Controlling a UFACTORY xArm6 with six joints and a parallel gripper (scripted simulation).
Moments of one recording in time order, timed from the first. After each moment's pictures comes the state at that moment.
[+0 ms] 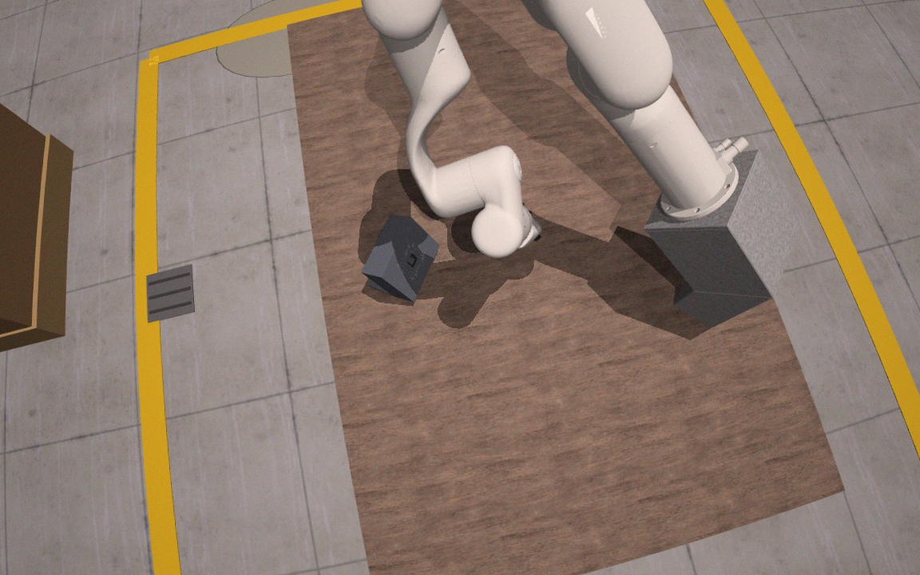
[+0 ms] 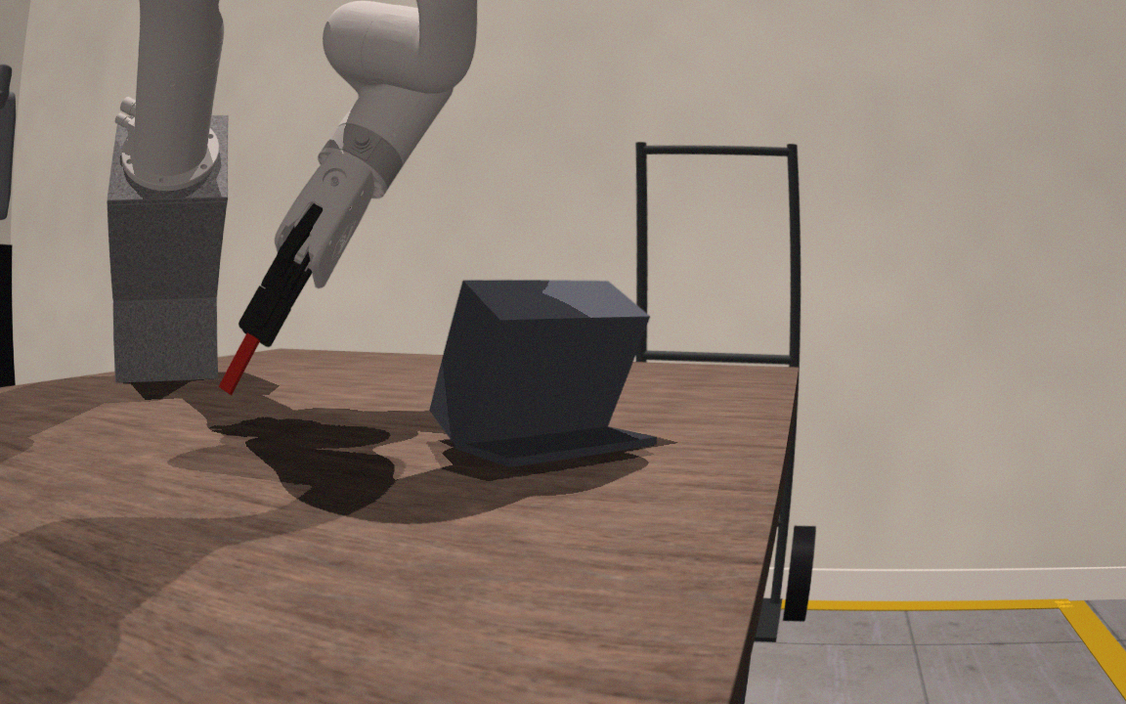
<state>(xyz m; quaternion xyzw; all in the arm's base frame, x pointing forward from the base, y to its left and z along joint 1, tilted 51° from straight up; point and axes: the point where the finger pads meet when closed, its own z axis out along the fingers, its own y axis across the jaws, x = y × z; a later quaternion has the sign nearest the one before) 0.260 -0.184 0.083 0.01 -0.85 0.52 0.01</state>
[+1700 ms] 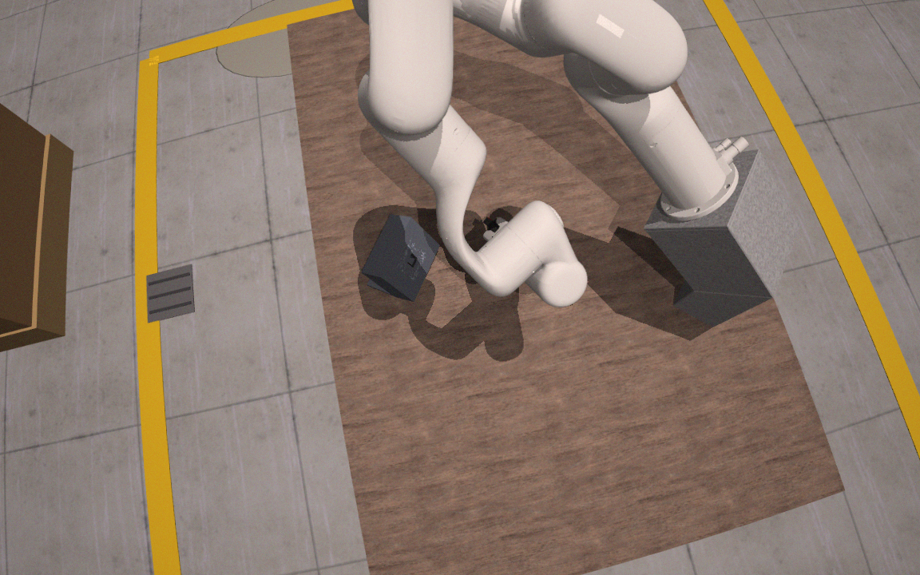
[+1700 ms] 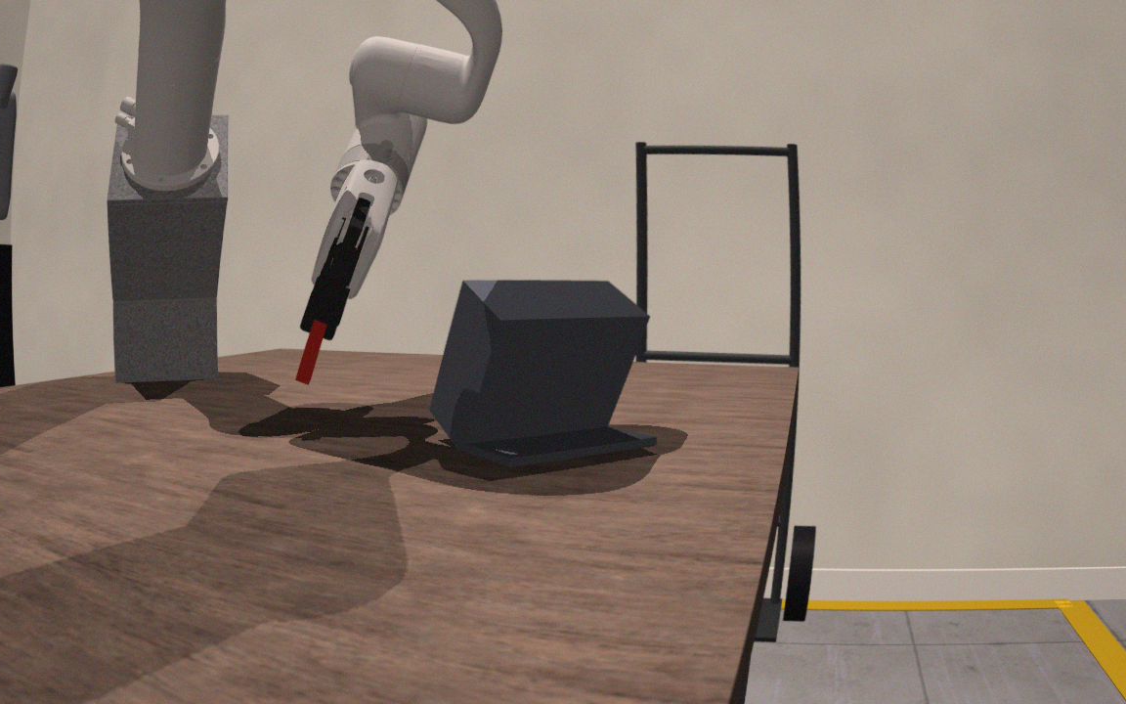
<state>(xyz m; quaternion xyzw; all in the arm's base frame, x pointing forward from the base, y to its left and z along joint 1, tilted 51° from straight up) 0.306 -0.156 0.100 0.12 -0.70 0.70 -0.06</state>
